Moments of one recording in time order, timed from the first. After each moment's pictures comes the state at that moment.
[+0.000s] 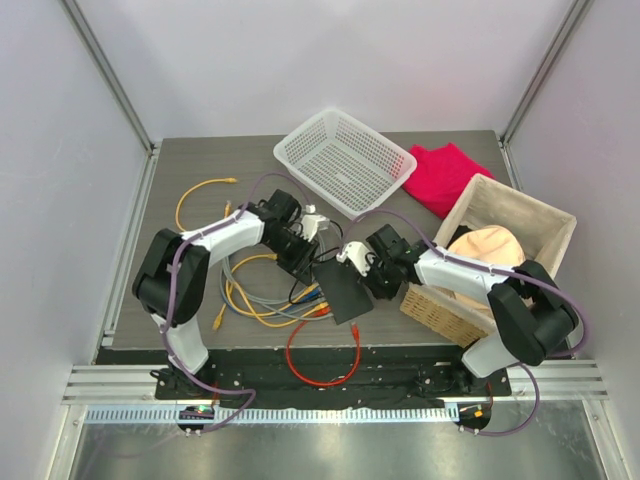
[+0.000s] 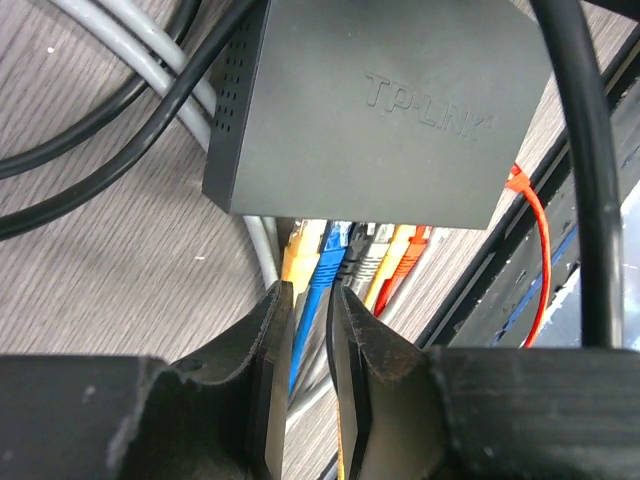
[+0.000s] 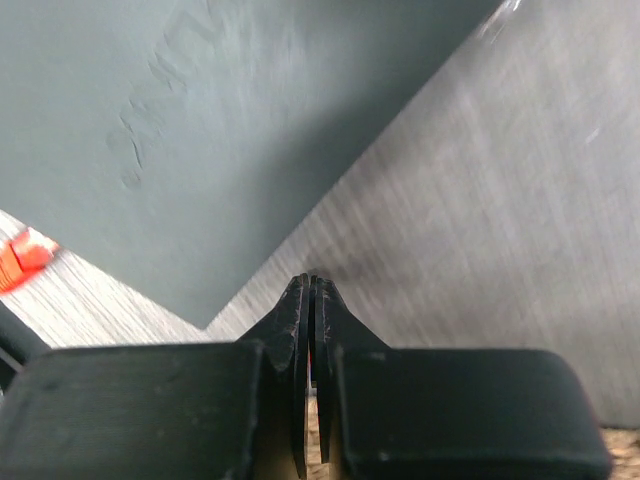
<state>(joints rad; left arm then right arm) -0.52 1.80 1.19 -0.68 0.61 0.14 0.65 1.49 0.80 -0.46 -0.18 -0.42</state>
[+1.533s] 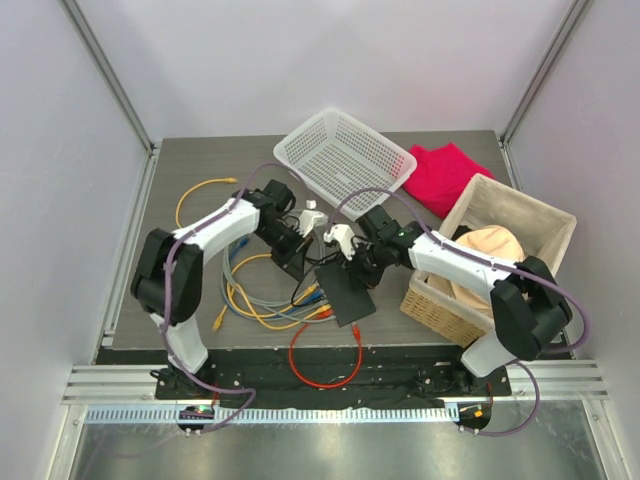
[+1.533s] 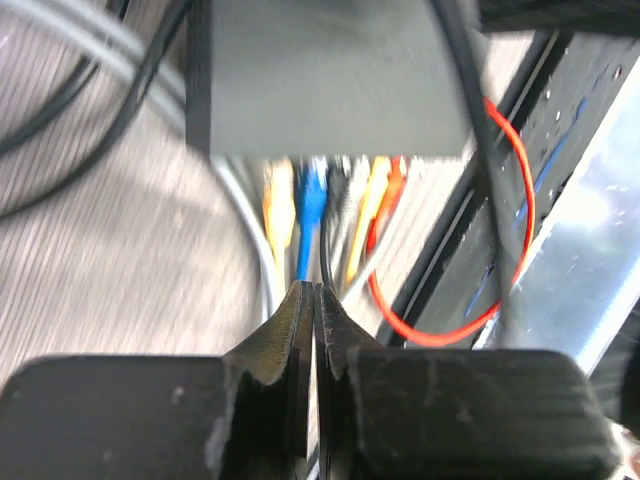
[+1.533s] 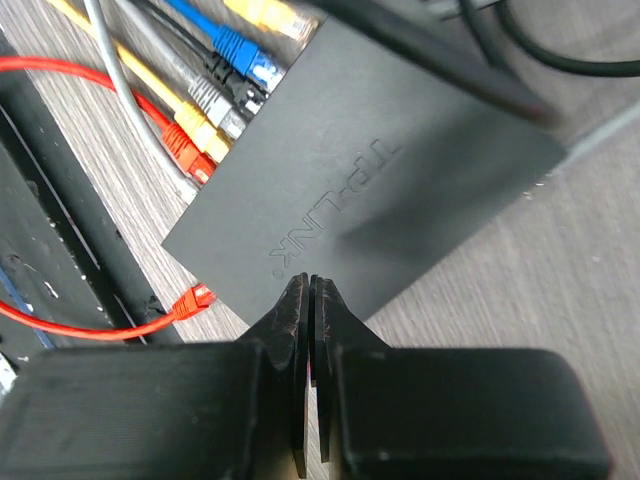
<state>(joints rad) -0.49 1.85 1.33 -0.90 0.70 0.34 0.66 1.52 1.02 -0.59 -0.40 -0.33</state>
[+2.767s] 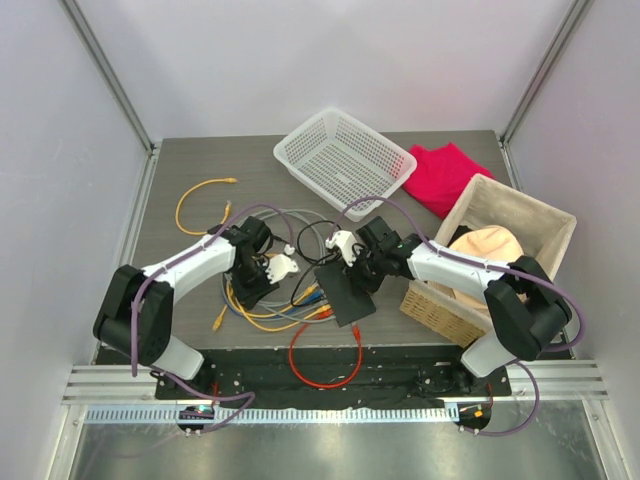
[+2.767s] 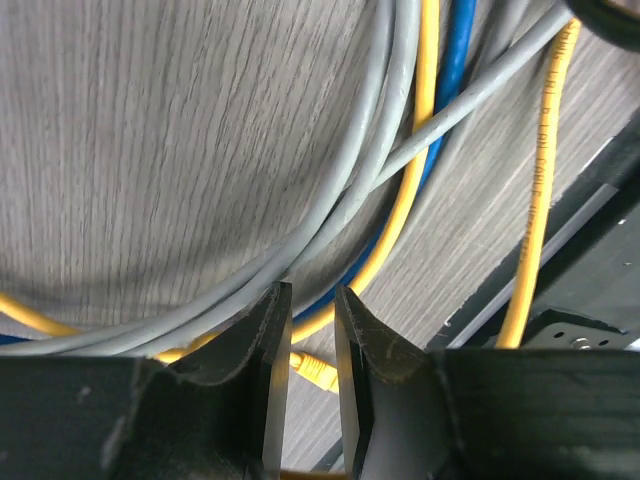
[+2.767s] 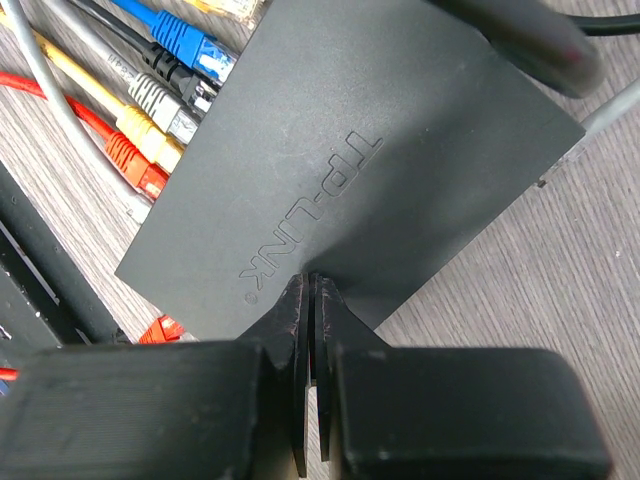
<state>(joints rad) -0.47 1.50 0.91 -0.93 0.21 0.68 0.68 1.53 0.89 -0.42 -0.32 -0.26</state>
